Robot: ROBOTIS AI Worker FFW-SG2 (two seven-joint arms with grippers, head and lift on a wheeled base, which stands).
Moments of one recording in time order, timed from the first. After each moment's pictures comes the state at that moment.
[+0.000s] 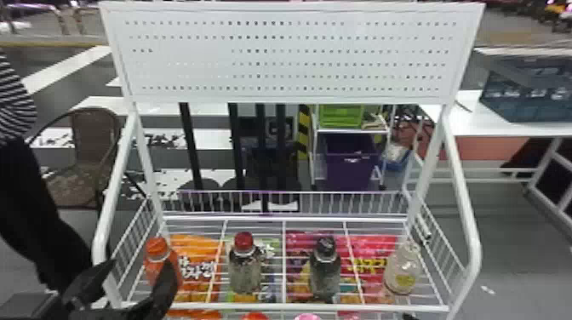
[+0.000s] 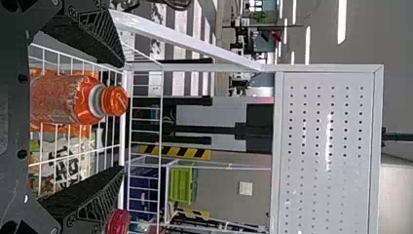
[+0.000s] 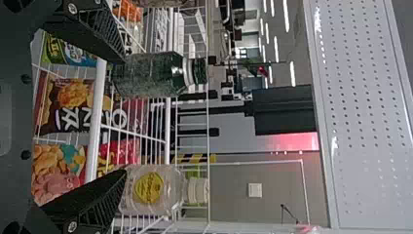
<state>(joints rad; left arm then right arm) 0.57 0.21 0.04 -2.28 0.23 0.24 0.11 0.48 -0.14 0.20 -1.70 -0.09 -0.32 0.04</state>
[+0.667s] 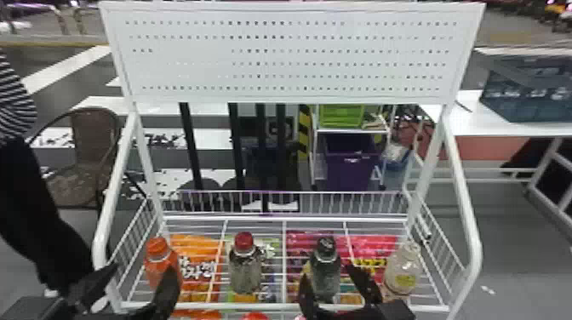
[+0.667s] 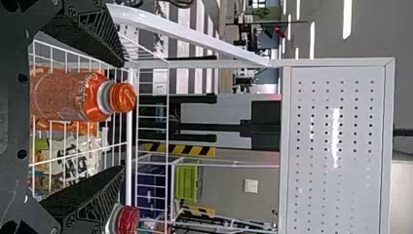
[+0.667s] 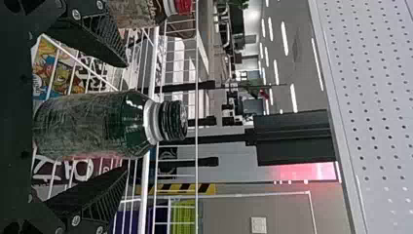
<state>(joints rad) 0.57 0.22 0.04 -2.27 0.22 0.25 0.10 0.17 -0.08 0.33 -1.52 -0.09 -0.18 0.01</state>
